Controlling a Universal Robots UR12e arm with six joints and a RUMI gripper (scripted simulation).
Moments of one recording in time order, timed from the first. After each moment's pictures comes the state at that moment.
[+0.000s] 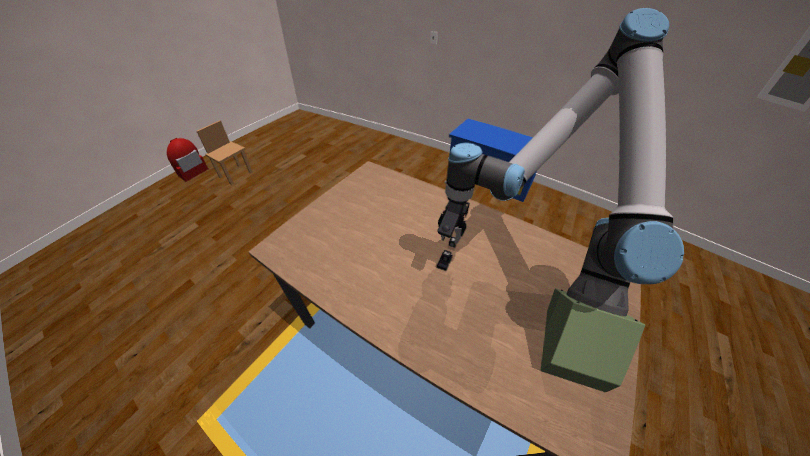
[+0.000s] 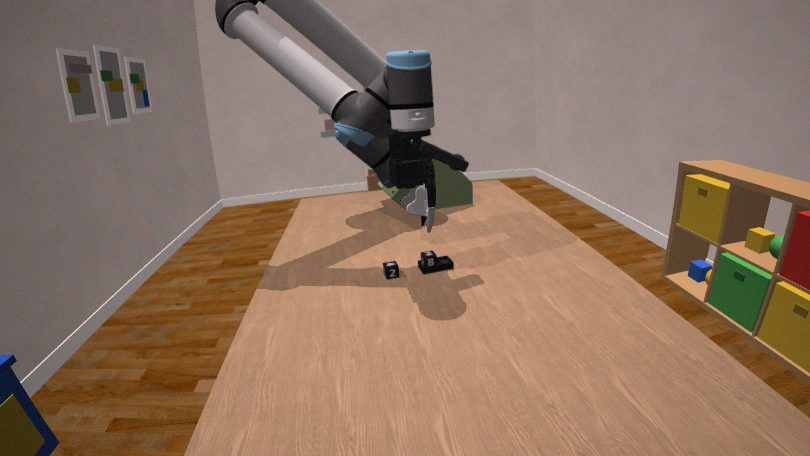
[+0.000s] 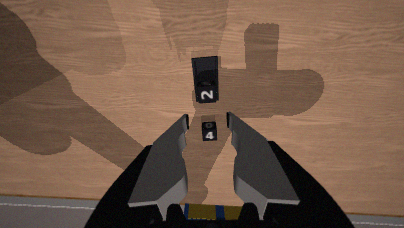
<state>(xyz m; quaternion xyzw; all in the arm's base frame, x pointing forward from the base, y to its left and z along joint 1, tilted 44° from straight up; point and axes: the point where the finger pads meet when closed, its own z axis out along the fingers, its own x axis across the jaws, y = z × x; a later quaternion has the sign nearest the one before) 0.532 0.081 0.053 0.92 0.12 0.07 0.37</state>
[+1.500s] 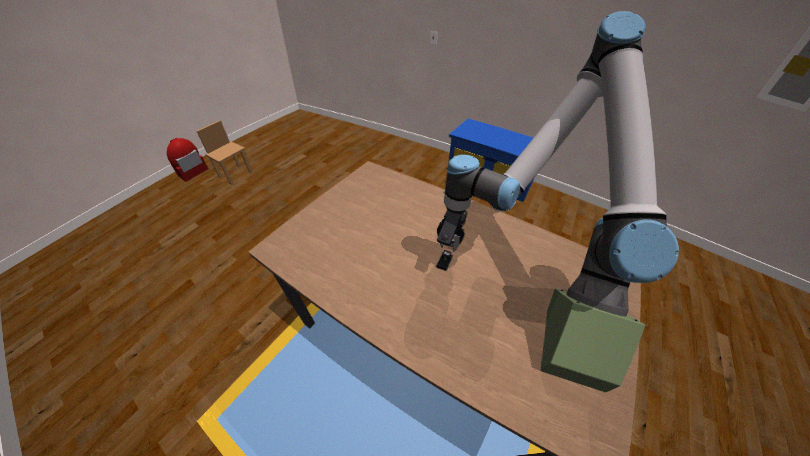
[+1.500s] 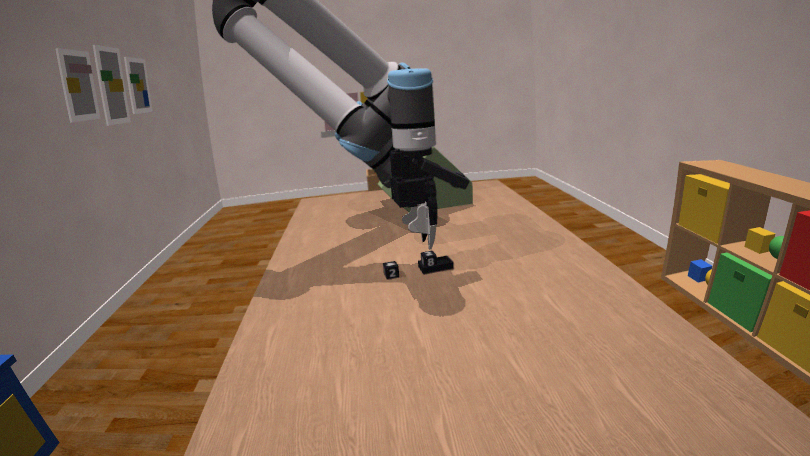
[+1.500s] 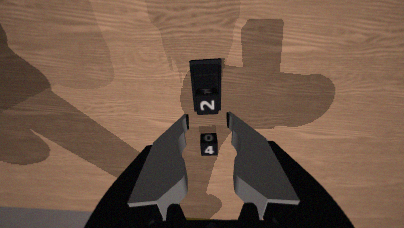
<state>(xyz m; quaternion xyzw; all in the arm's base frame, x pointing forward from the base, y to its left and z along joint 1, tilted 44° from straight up) 0.541 0.055 0.024 0.92 0.13 0.06 0.37</state>
